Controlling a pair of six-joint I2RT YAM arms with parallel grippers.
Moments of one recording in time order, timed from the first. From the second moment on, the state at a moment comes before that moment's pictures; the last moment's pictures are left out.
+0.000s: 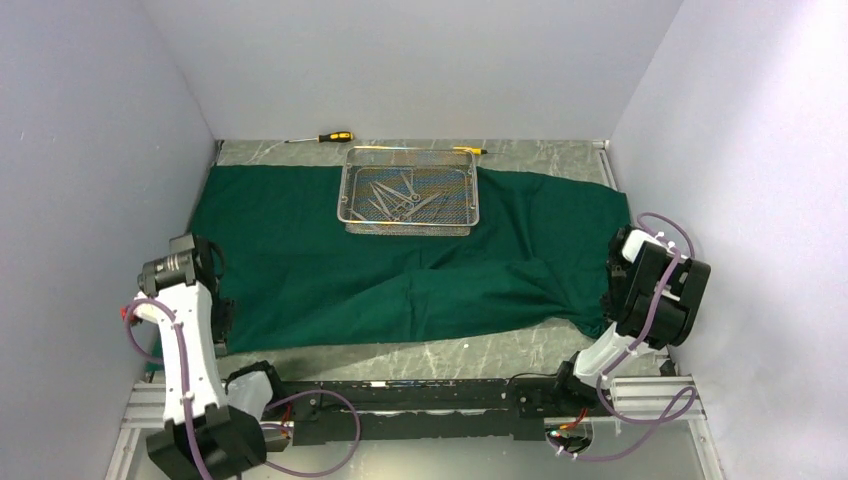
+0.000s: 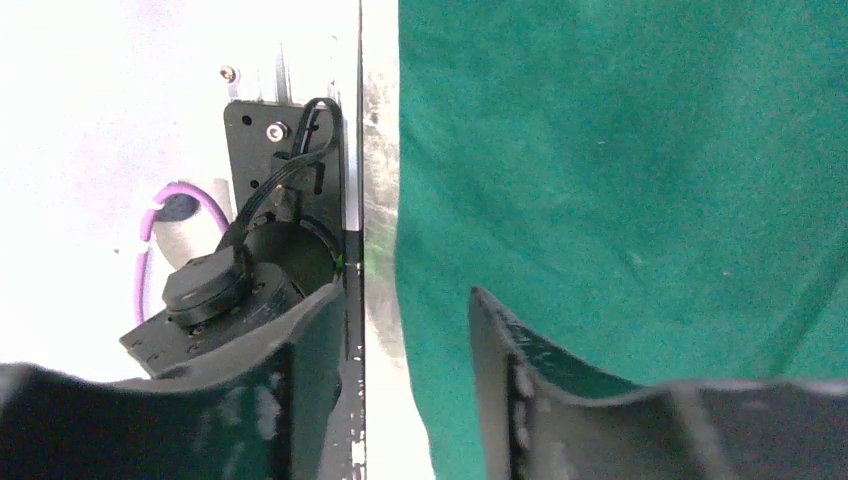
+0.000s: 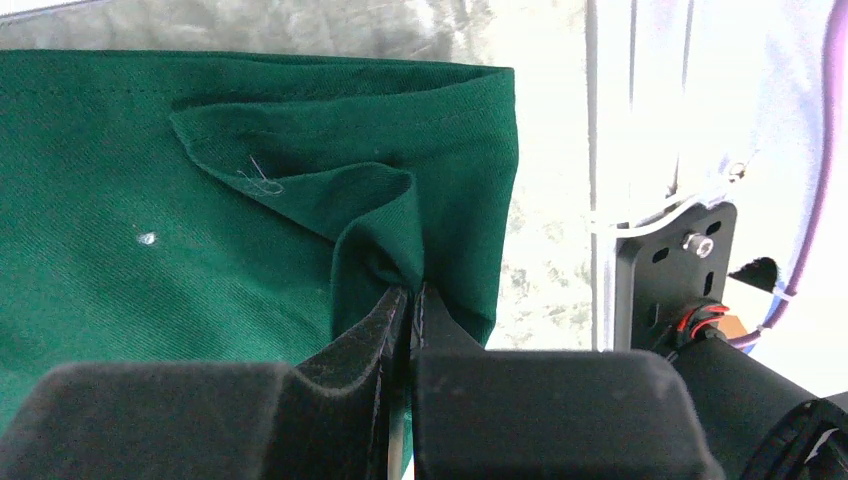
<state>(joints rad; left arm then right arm) 0.38 0.98 0.99 -1.52 -0.38 -1.23 -0.45 1.66 0.90 -1.10 0.53 1.32</state>
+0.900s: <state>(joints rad) 0.39 1.39 1.12 -1.18 -0.31 -0.92 -0.50 1.36 0.89 -1.02 0.55 1.13</state>
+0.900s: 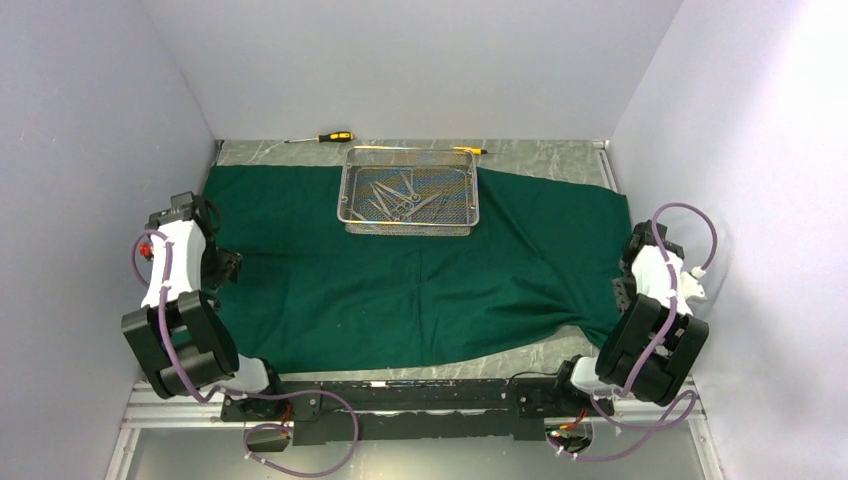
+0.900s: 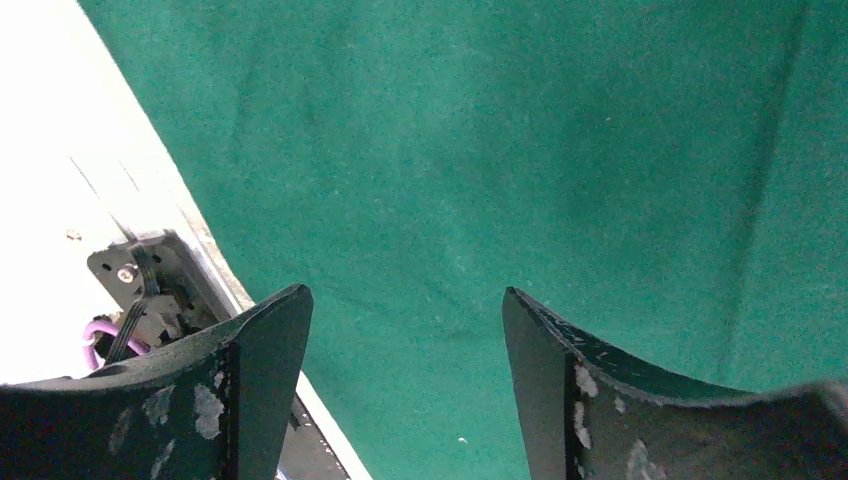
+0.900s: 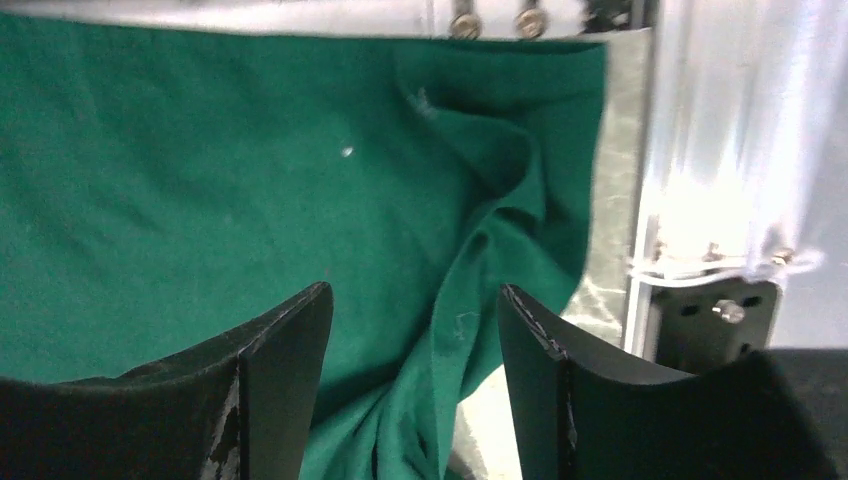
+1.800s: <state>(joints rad) 0.66 1.67 0.98 -0.98 -0.24 -0.80 -0.56 1.62 0.90 -1.18 0.60 1.26</state>
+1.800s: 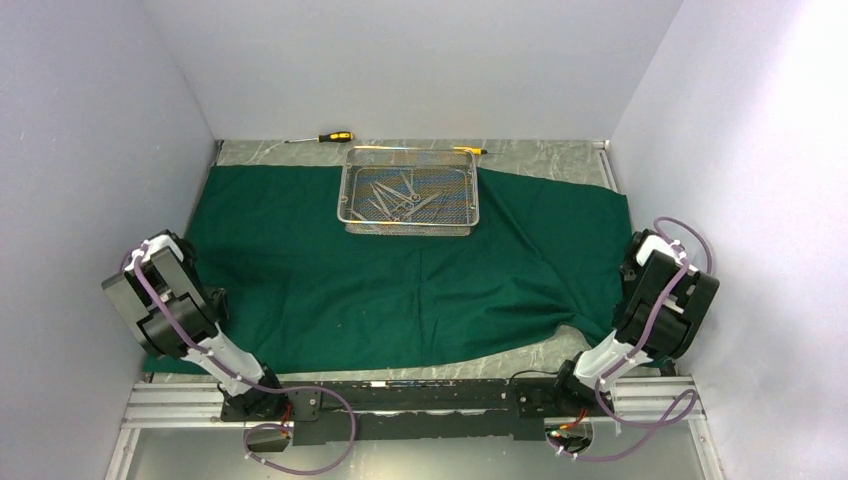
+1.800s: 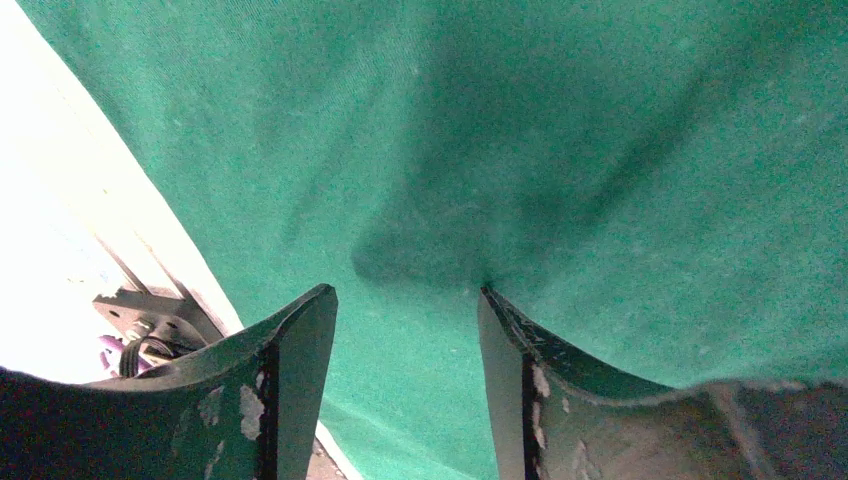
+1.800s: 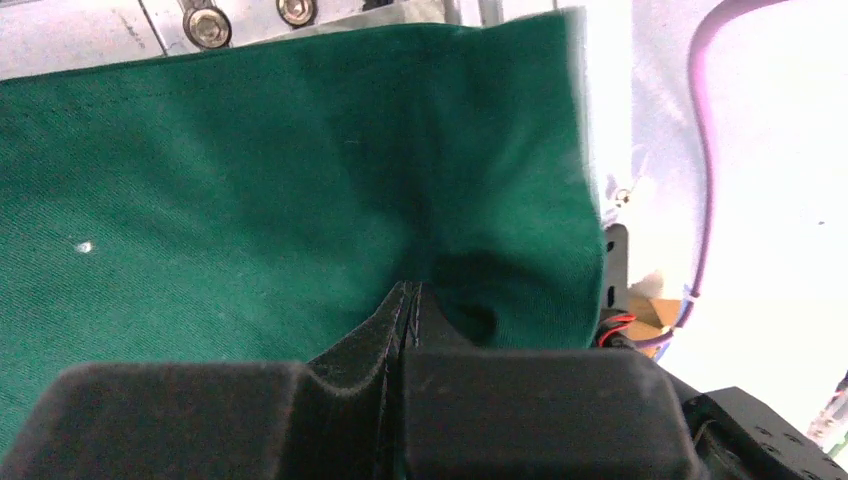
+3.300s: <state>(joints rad) 0.49 1.58 1.23 -0.81 -0.09 -0.56 -0.30 2.44 2.09 -0.68 0.09 0.37</state>
